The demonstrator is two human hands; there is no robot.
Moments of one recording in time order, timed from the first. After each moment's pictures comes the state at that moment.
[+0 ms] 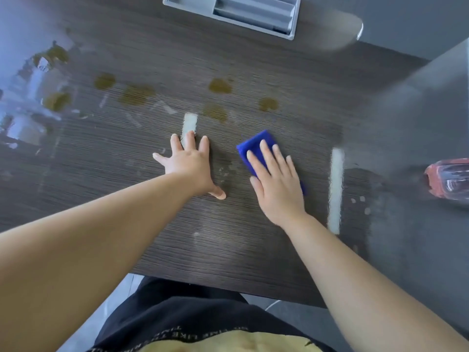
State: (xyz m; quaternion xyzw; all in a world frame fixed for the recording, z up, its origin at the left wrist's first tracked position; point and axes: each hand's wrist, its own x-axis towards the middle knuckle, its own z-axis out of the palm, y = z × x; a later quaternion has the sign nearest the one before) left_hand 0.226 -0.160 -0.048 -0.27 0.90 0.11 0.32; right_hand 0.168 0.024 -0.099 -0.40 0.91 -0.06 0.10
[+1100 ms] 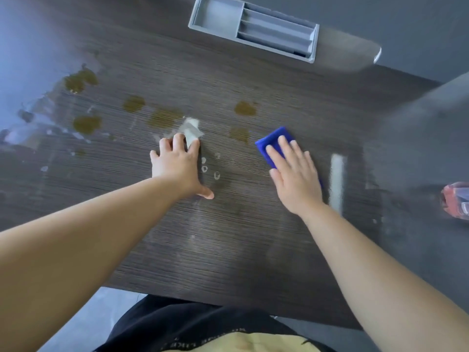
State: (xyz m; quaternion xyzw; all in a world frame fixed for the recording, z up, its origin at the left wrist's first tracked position) left_hand 0.240 -0.244 -0.046 -0.25 0.92 0.09 0.28; right_hand 0.128 -0.019 -0.095 -0.37 0.92 -0.04 0.11
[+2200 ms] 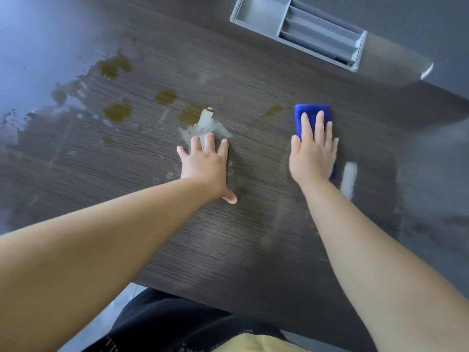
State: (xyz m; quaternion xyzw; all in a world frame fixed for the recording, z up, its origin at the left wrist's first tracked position) left_hand 0.235 -0.248 -0.048 -0.24 0.92 0.11 0.29; right_hand 0.094 -0.102 -0.098 -0.21 0.97 -0.07 0.09
